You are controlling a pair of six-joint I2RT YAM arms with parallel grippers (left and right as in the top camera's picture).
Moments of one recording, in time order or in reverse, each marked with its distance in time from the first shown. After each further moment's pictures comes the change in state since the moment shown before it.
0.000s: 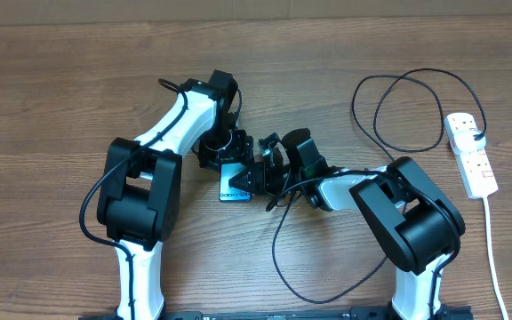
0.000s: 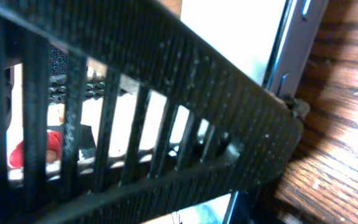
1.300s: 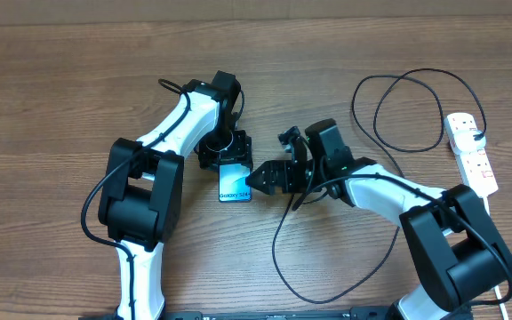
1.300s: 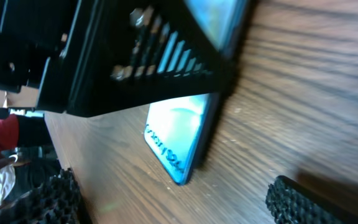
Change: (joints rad) left arm -0.013 0.000 -0.001 0.001 -0.055 -0.051; right arm -0.087 -0.254 -0.006 -0.449 0.065 -0.365
